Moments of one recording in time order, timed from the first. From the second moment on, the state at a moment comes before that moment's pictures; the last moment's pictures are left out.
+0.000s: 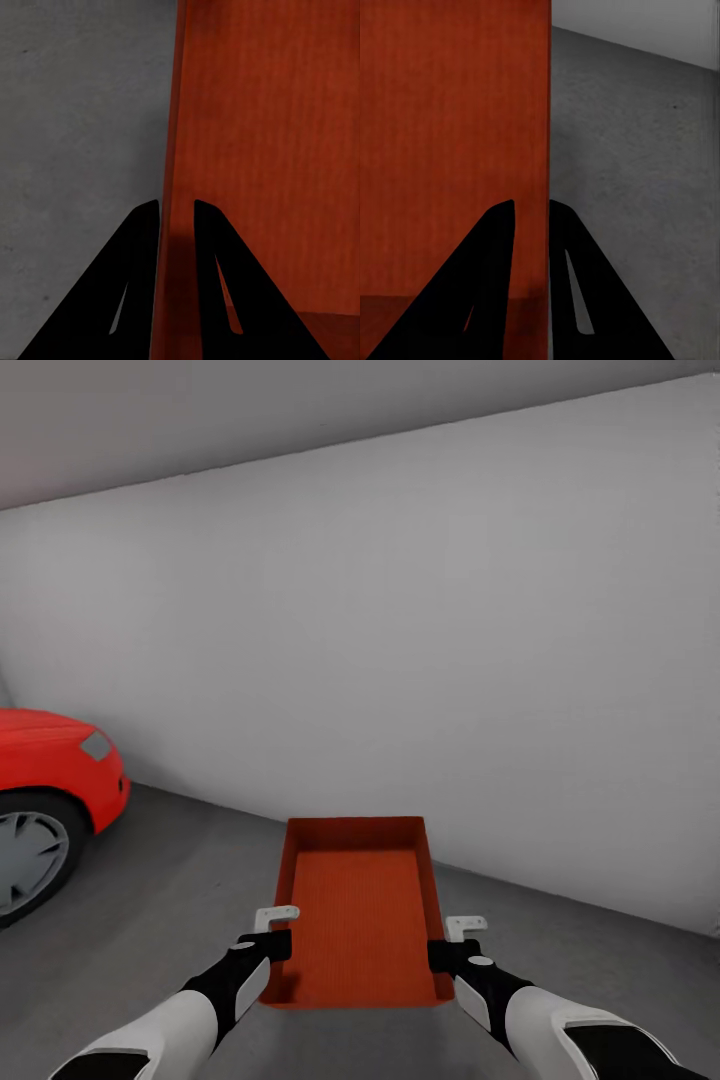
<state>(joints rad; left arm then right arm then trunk) -0.71 -0.10 0.00 -0.19 0.08 0.06 0.14 -0.77 0.09 0.00 0.02 0.03 -0.12 -0.06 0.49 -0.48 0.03</state>
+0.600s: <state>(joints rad) -0.71 -0.10 0.00 -0.19 0.08 0.06 0.14 -0.77 0.09 0.00 0.02 0.03 -0.11 -0.06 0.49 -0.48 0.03</state>
